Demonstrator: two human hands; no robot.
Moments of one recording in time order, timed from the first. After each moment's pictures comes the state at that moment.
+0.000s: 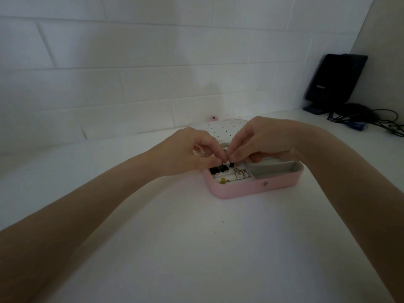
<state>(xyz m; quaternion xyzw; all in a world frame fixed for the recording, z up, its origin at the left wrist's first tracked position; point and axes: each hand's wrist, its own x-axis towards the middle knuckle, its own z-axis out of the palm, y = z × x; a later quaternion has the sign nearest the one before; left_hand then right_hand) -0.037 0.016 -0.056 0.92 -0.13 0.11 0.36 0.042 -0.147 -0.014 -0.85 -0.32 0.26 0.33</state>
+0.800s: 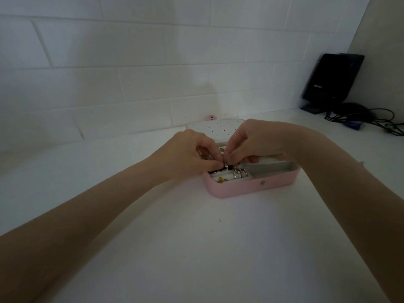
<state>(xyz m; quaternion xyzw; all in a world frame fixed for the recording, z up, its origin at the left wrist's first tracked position) -0.039 0.004 -0.059 0.92 -0.04 0.13 0.36 0.039 -0.143 -0.017 -0.87 -0.34 0.23 0.27</state>
